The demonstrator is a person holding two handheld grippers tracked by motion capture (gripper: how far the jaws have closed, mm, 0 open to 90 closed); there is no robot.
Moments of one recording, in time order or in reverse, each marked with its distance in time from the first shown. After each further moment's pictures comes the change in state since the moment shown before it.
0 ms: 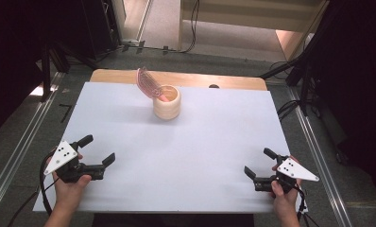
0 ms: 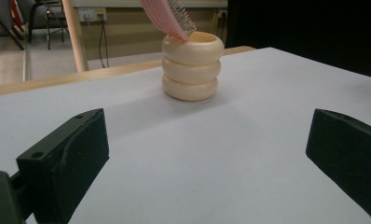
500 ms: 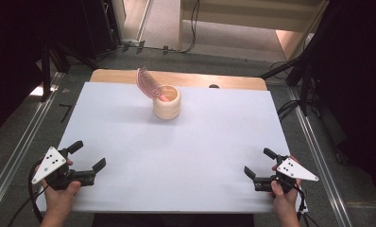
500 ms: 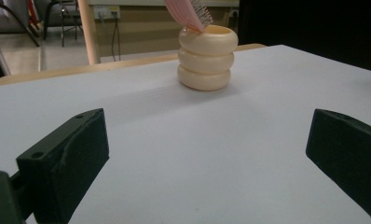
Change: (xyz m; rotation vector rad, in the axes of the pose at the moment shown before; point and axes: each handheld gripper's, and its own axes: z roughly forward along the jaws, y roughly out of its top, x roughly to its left) left arm 0.009 -0.014 -0.024 -0.001 0.046 -0.013; right arm 0.000 0.000 0.000 0.004 0.000 0.001
